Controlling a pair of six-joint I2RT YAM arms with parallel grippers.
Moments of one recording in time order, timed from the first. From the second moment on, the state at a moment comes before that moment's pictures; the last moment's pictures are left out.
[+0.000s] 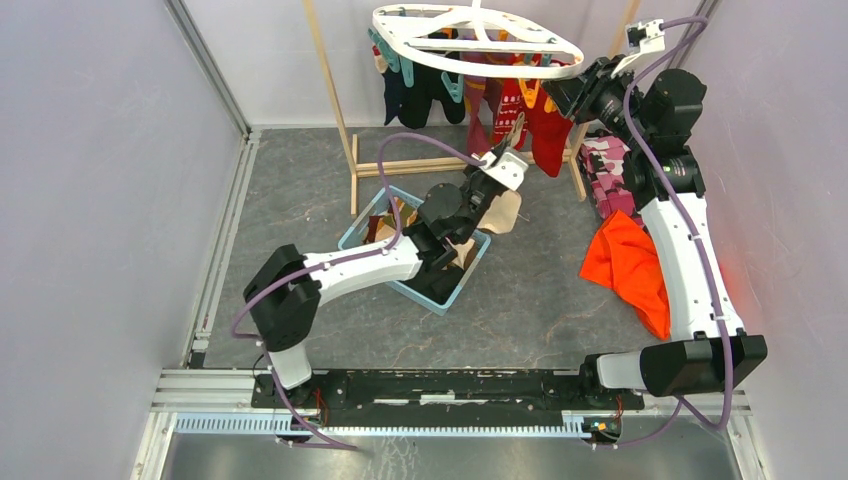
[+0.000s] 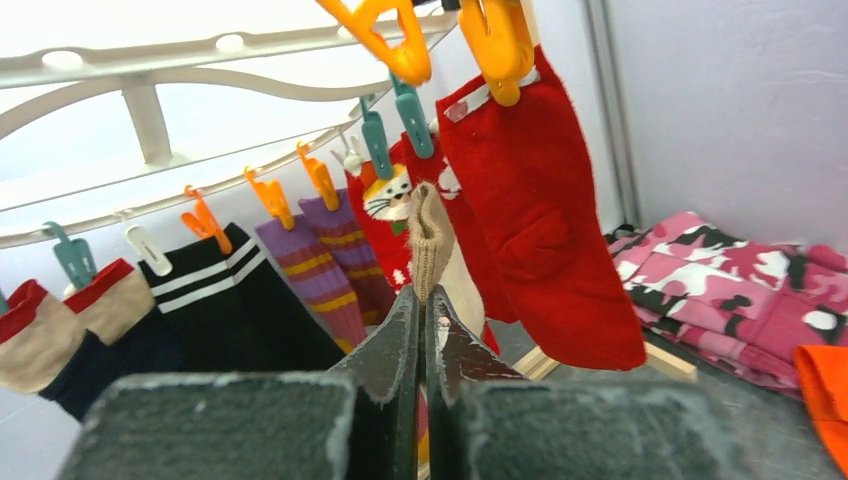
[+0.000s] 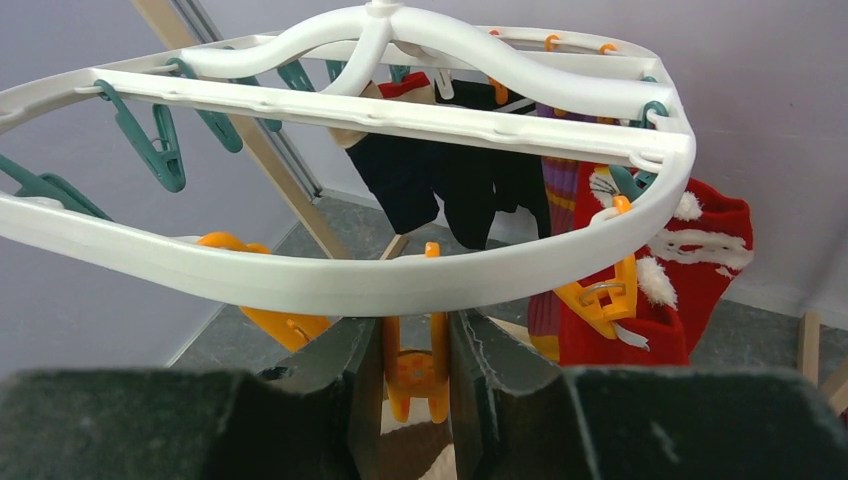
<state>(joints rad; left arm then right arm) -1.01 1.75 1.32 0.83 -0.36 0.51 0.06 1.35 1.56 -0.12 -0.49 0.34</state>
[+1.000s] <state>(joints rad) -1.05 1.96 1.52 0.97 -0.48 0.50 0.07 1.35 1.56 -0.14 -0.42 0.46</state>
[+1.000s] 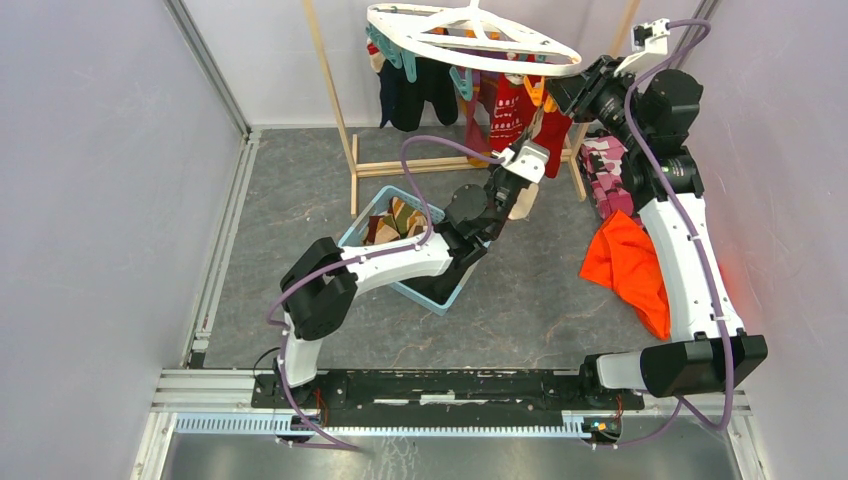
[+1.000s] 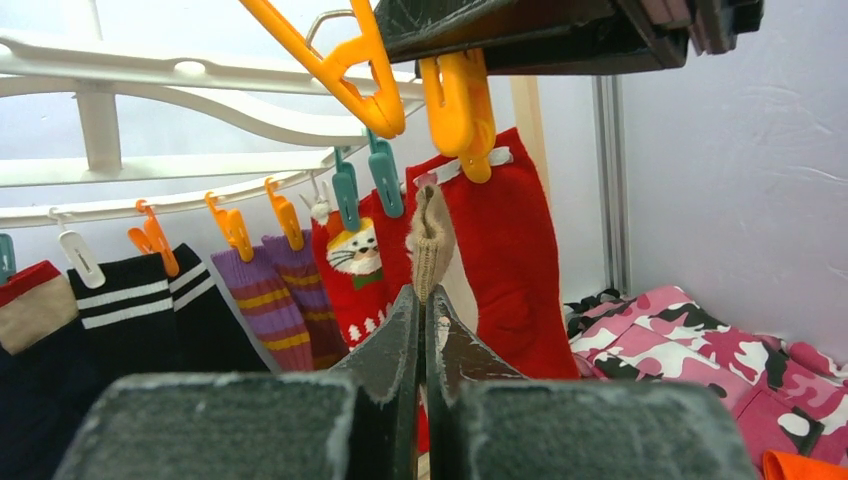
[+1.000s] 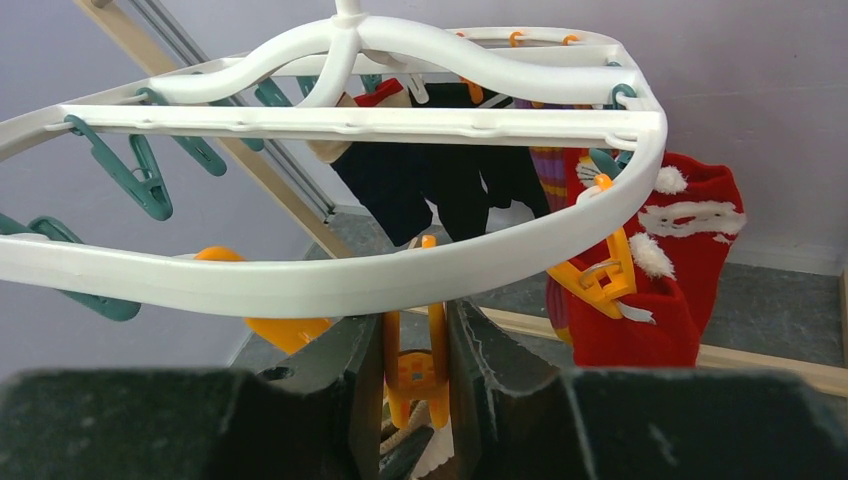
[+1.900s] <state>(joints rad) -1.10 2.00 1.65 0.94 -0.55 0.50 0.10 1.35 1.56 -0.16 -0.34 0.44</state>
